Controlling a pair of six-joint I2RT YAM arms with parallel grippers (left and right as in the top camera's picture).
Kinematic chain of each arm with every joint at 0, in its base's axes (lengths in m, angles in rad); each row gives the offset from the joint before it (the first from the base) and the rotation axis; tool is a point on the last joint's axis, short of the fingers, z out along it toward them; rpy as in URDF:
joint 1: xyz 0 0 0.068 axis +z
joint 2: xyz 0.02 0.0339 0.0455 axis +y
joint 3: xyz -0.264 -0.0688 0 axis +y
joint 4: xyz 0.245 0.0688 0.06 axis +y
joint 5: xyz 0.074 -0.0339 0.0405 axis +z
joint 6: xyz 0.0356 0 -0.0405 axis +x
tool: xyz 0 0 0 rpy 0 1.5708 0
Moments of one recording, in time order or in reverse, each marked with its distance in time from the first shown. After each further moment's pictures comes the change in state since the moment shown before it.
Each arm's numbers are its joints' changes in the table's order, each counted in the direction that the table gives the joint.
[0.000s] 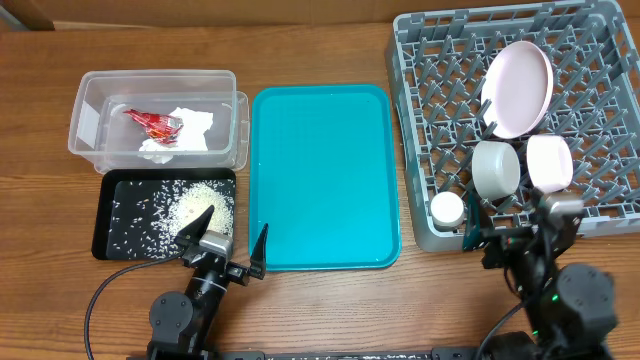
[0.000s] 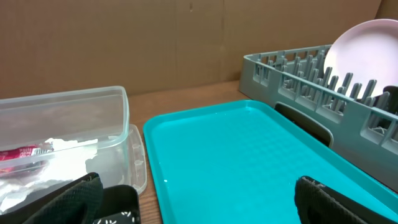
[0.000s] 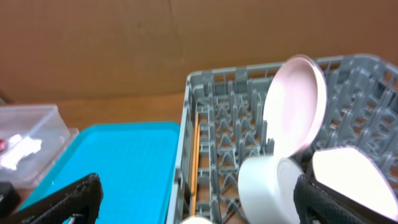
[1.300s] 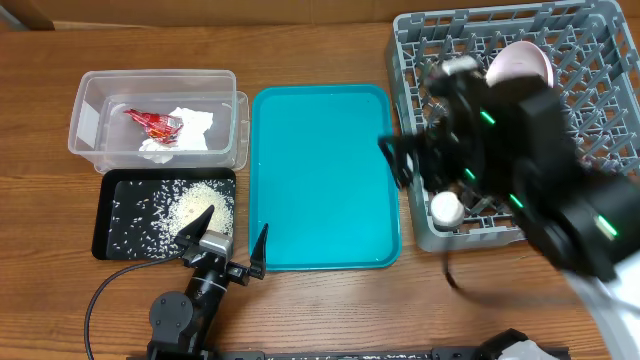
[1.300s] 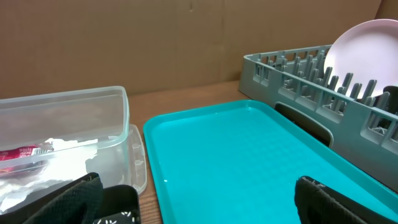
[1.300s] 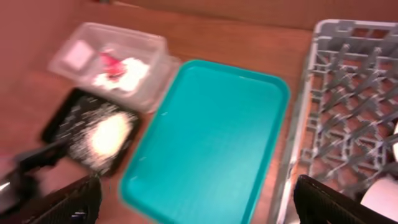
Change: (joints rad) left arm 0.000 0.000 0.000 0.000 0.000 0.000; right arm 0.300 0.933 -1.107 0.647 0.164 0.045
